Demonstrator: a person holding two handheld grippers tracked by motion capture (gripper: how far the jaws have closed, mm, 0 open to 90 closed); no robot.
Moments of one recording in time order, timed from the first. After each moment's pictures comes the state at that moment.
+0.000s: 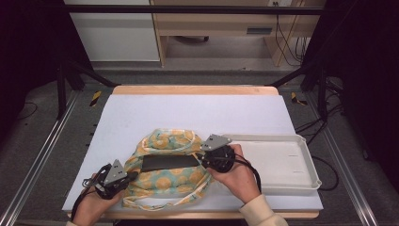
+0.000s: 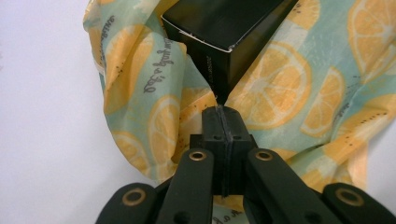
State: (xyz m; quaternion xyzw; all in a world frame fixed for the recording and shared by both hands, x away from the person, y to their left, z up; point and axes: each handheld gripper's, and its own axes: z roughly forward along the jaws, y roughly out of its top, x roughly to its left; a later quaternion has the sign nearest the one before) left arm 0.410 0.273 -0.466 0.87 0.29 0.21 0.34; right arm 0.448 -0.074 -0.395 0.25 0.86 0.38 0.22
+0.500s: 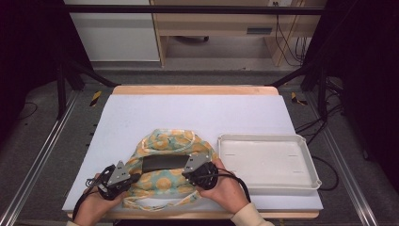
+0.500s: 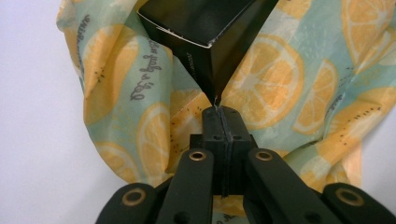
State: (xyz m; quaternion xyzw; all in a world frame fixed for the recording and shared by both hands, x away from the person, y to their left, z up) left arm 0.409 0.267 -0.469 0.88 0.27 0.20 0.33; right arm 0.427 -0.037 -0.435 0.17 0.91 0.36 0.15
